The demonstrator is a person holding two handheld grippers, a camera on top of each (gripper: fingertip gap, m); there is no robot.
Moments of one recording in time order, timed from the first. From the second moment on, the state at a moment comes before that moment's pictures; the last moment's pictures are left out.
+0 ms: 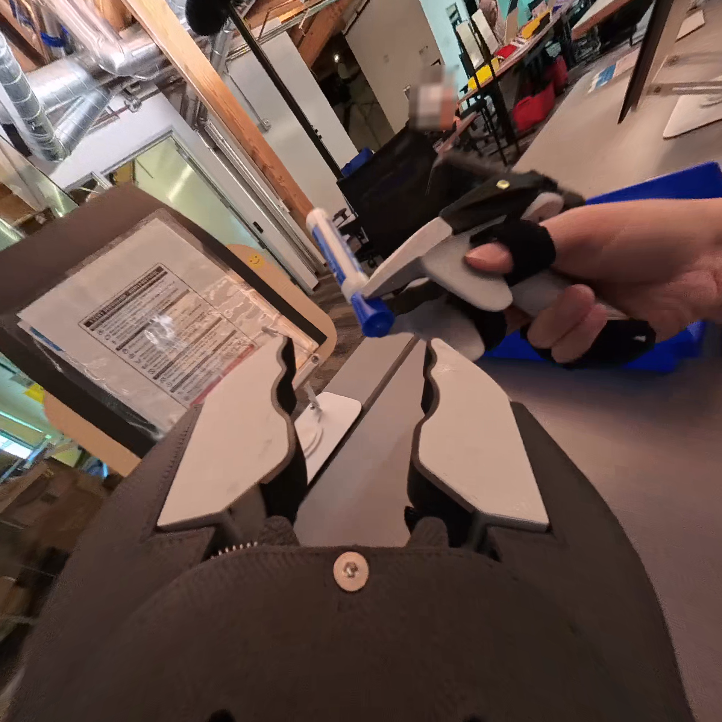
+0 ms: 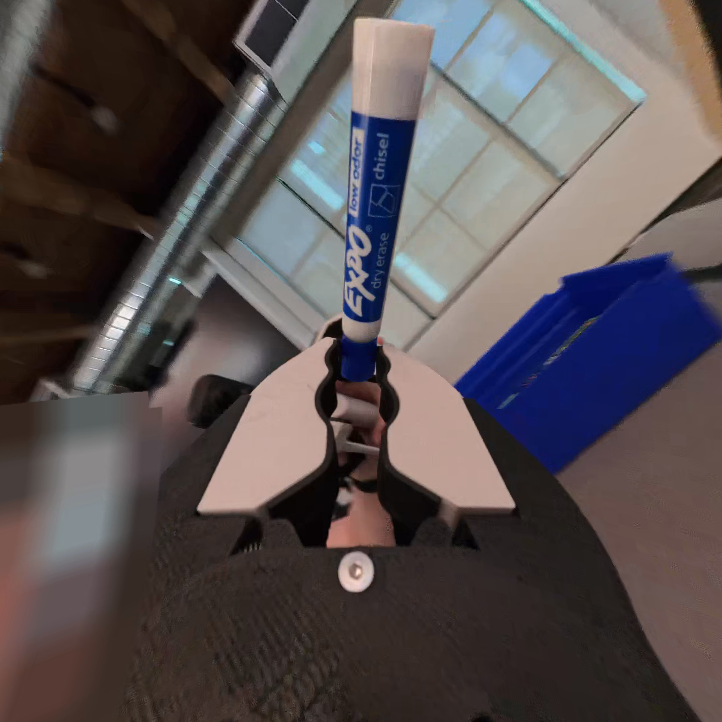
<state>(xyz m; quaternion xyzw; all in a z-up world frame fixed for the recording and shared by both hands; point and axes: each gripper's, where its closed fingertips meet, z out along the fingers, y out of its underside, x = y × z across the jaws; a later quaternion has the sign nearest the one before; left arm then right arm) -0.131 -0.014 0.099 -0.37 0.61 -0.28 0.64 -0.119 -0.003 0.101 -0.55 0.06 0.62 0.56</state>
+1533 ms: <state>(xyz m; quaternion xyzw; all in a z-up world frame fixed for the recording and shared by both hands) -0.159 -0.019 0.099 -0.44 0.65 -0.39 0.48 -0.136 0.000 0.056 -0.69 -0.37 -0.07 0.62</state>
